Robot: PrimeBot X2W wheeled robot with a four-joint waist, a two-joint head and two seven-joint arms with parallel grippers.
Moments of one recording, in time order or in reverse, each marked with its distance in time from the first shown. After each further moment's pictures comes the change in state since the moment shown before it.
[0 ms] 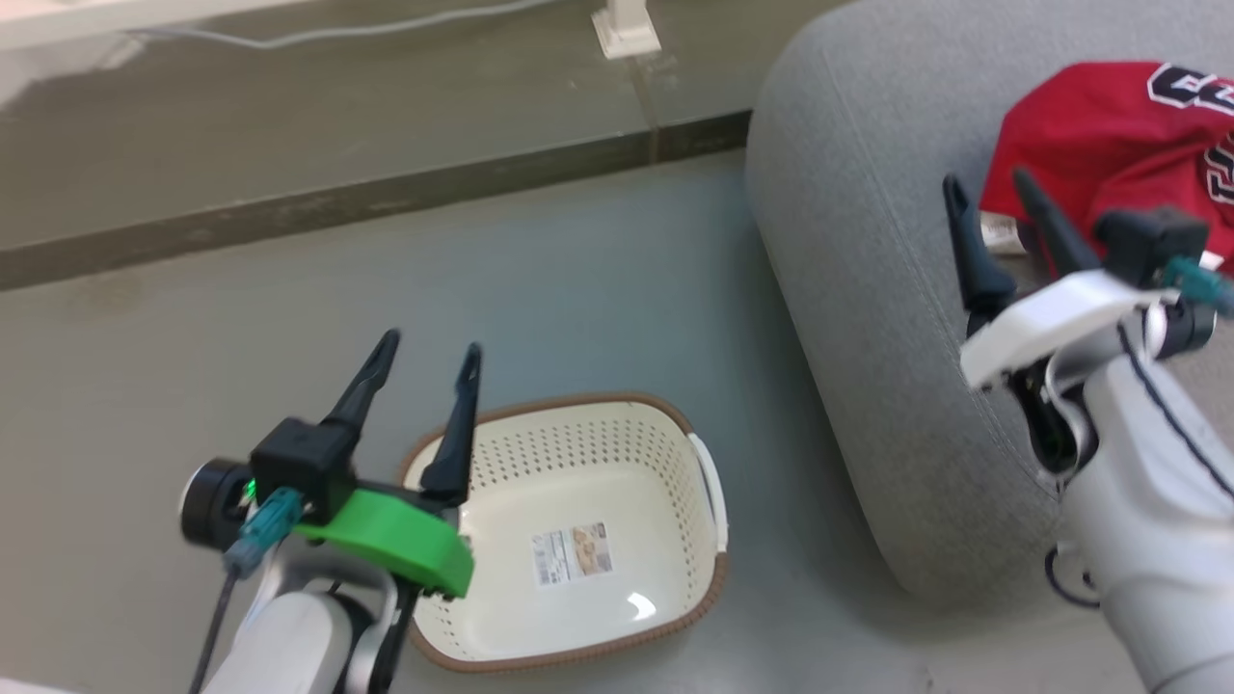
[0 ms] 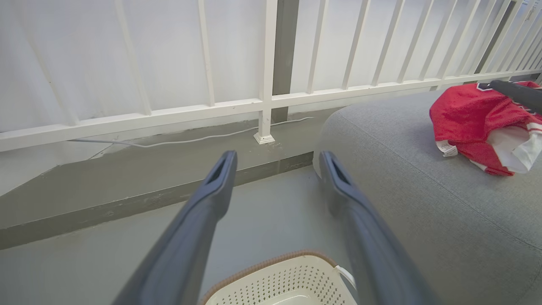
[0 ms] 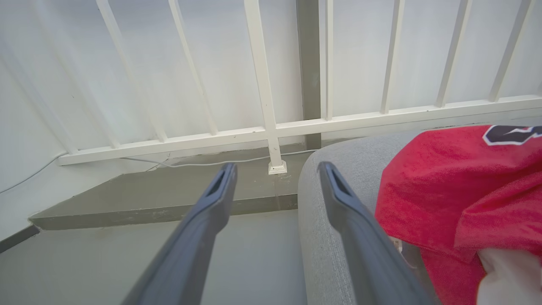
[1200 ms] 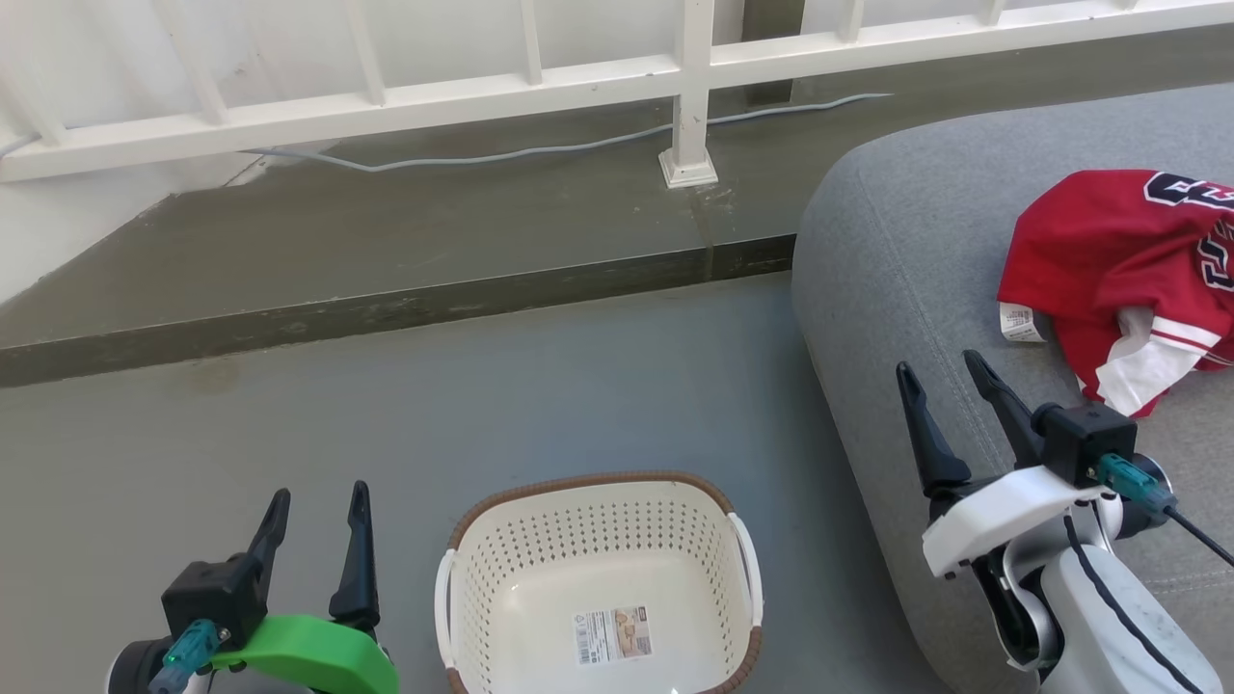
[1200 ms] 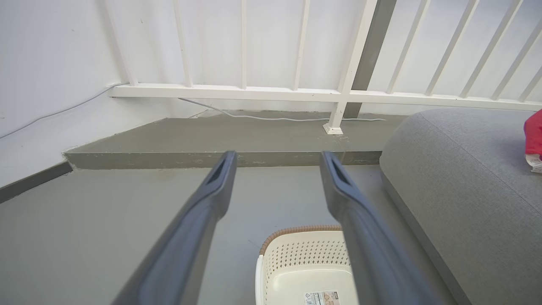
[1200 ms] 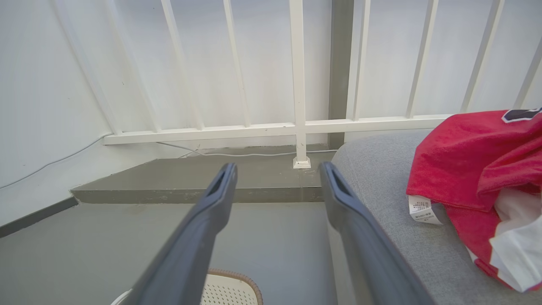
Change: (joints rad) left arm 0.283 -0.056 0.232 0.052 0.015 0.014 -0.030; right arm 0.386 0.019 0.055 -0.287 -0.068 -0.109 0.006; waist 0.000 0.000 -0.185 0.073
